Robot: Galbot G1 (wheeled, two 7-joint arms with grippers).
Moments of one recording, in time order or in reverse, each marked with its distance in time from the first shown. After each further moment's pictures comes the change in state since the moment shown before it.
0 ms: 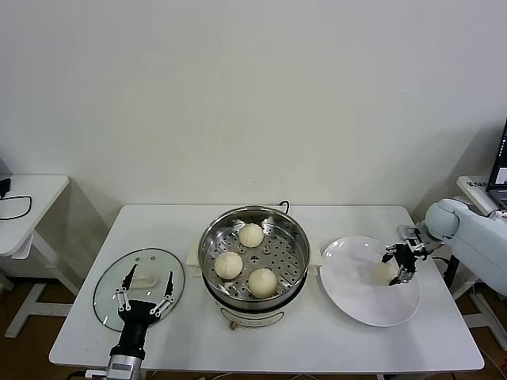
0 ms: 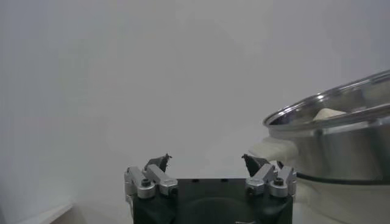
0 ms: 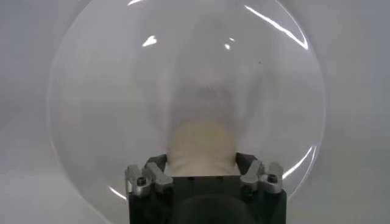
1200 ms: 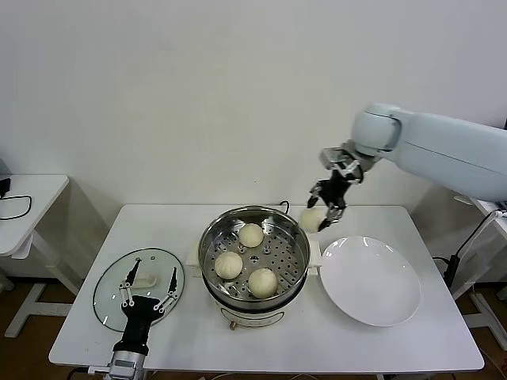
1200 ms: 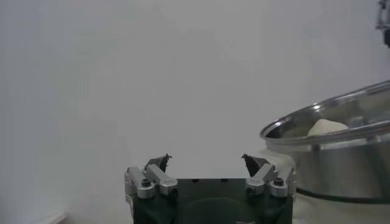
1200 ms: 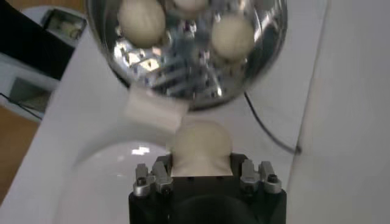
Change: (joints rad) left arm -0.016 0.013 0.023 -0.016 -0.001 0.010 -0.005; right arm 0.747 0.251 -0.583 0.427 0.501 -0.223 -0.062
